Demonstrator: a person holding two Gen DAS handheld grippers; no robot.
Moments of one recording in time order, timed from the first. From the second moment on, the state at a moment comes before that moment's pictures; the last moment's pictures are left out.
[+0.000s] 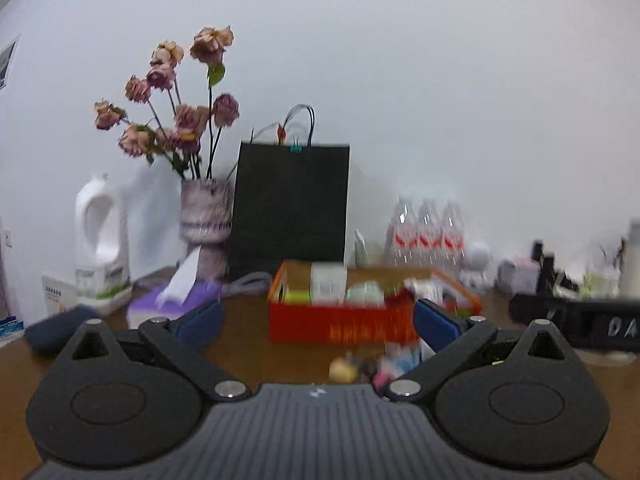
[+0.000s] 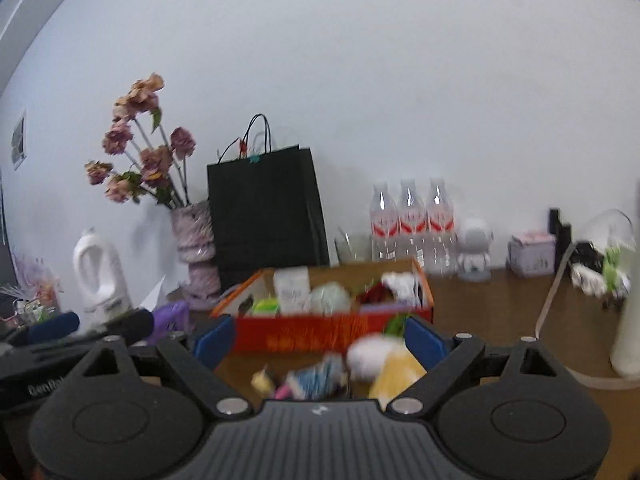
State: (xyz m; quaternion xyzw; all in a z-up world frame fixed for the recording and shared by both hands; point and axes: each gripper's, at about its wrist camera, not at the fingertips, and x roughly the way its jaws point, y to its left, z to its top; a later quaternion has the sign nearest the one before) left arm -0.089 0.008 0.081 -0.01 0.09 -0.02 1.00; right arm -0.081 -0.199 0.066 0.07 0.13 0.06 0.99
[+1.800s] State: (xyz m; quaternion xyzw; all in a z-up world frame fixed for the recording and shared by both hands) left arm -0.053 0.020 0.036 0.00 0.26 -0.14 0.95; right arm -0.072 -0.245 0.061 0.04 0.23 0.01 0.97
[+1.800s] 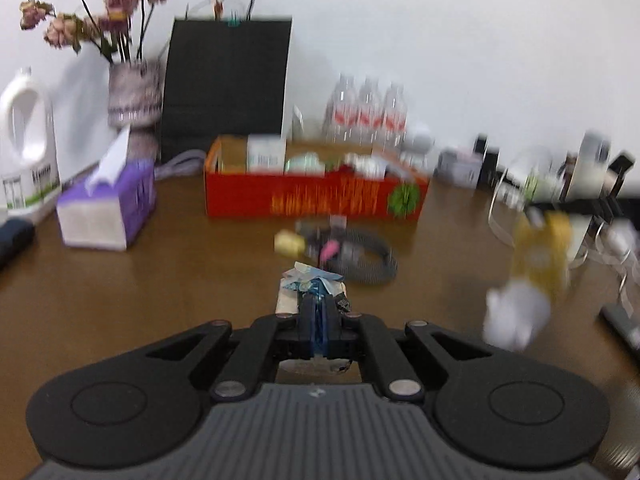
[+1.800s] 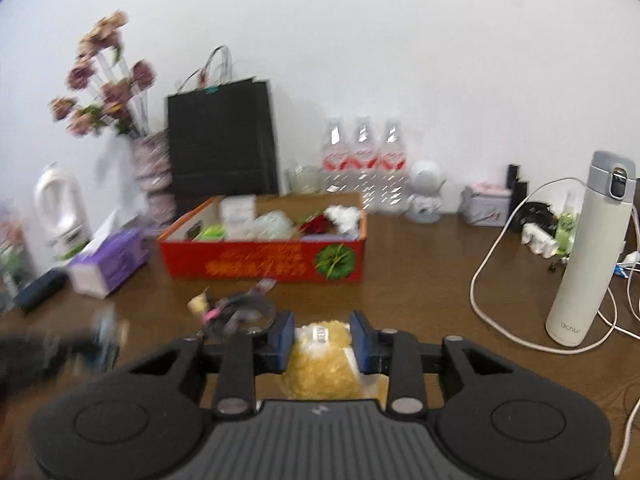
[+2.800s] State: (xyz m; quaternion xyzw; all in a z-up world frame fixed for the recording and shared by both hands) left arm 0.018 0.015 0.072 0.03 0.23 -0.12 0.97; right arm 0.013 -0.239 0.061 0.09 0.30 0.07 0.95
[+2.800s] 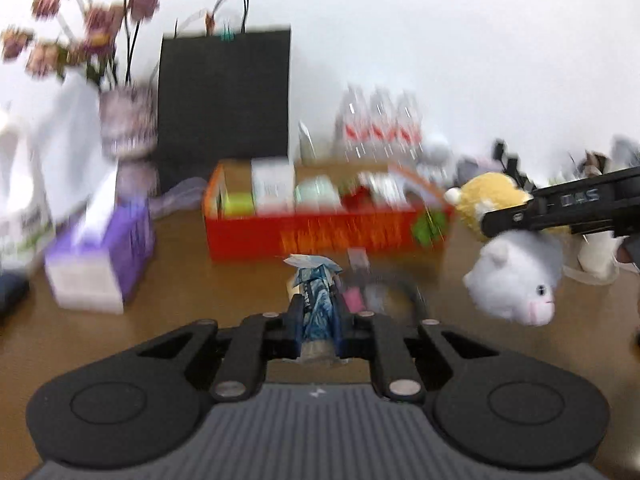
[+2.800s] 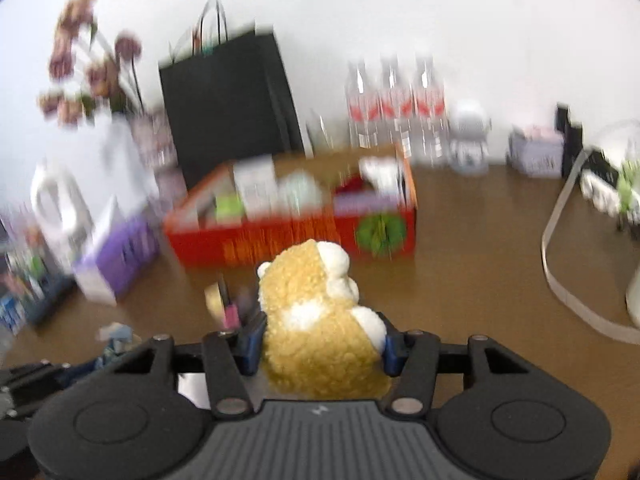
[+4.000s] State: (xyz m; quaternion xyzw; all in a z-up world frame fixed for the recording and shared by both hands) left arm 0.236 0.017 0.157 0.03 0.42 -0.06 0.91; right arm 0.245 -0.244 0.130 0.06 0.44 0.02 0.89
